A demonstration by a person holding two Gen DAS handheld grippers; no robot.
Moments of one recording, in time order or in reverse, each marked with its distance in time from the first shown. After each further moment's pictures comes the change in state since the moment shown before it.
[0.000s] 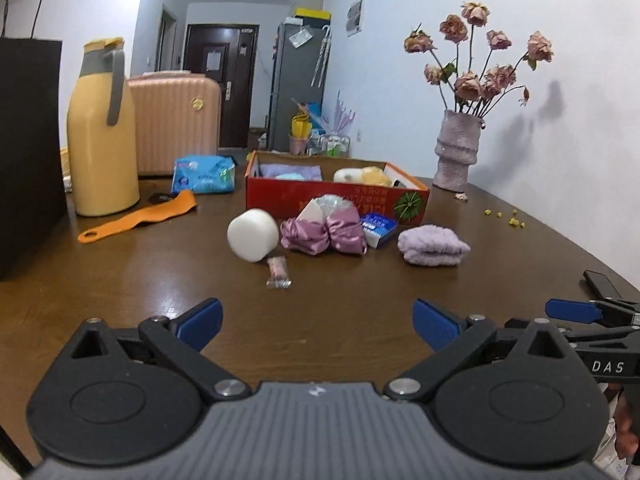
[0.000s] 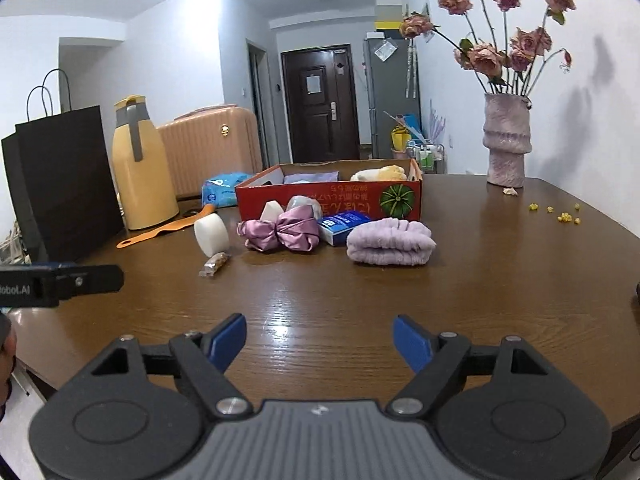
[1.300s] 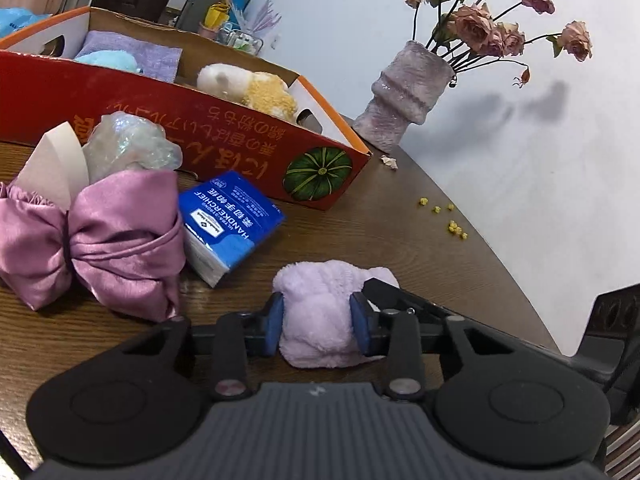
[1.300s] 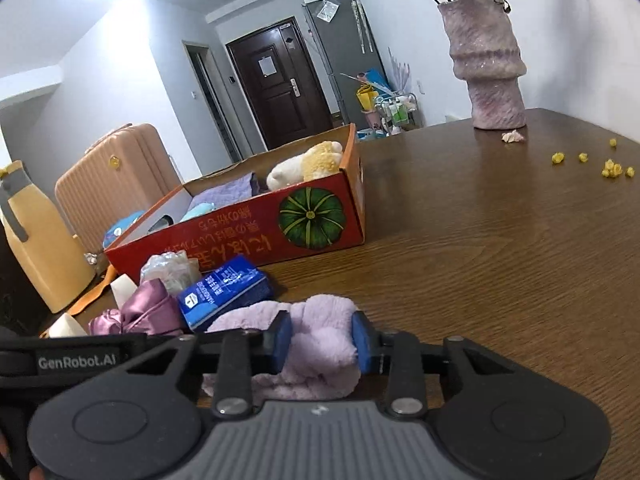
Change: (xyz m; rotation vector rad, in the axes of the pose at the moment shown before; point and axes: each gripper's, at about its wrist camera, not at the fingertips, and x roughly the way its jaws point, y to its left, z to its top) left arm 0.297 -0.059 0.048 -0.252 0.292 -0.422; right arm 0.220 -0.142 0.064 0.295 0.092 0.051
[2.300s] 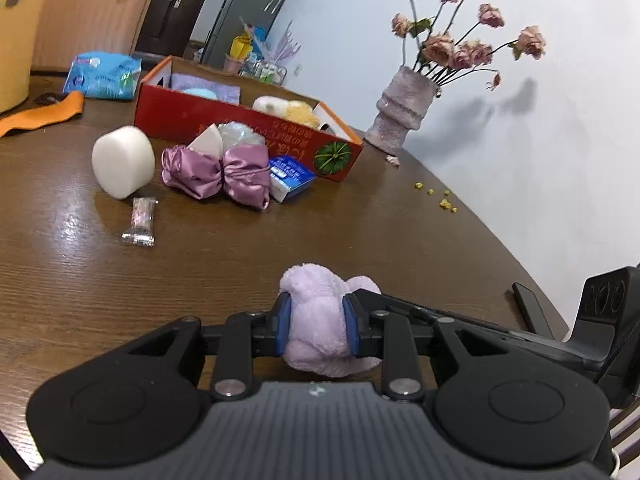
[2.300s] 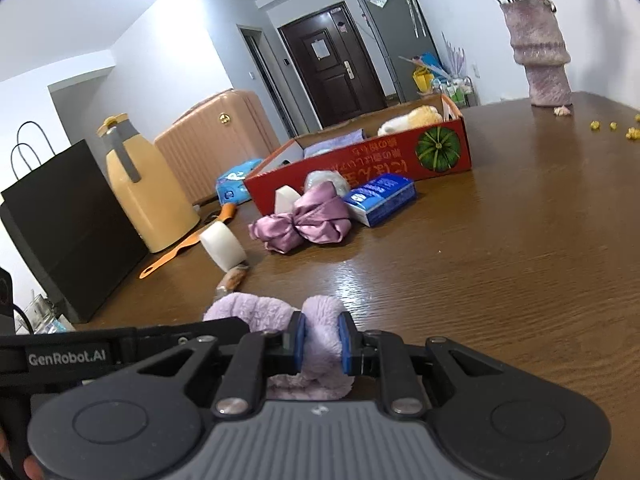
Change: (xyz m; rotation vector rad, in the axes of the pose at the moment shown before) left arm -0.186 -0.027 -0.091 0.059 -0.079 0.117; right arm -0.116 0.104 -0.087 -0.071 0.039 0.137
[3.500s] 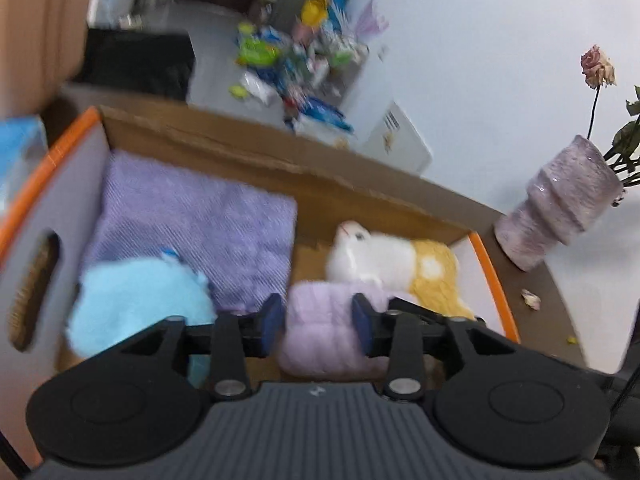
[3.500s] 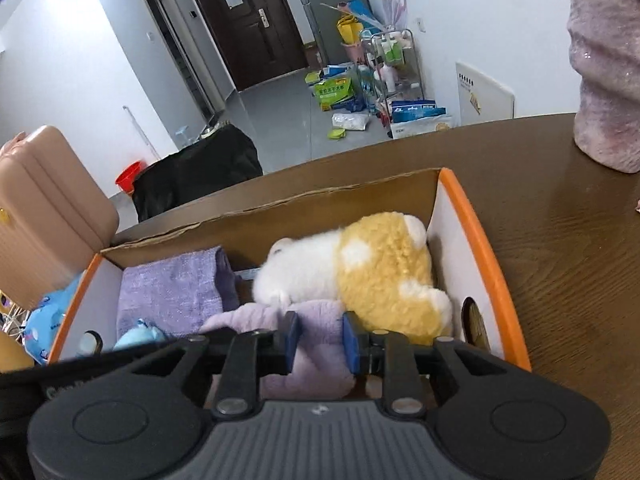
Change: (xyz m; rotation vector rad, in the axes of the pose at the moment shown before) left arm 0.318 0.106 0.287 -0.147 0.113 0.193; right arm 0.325 -0.109 0.279 0.113 0.191 -0.244
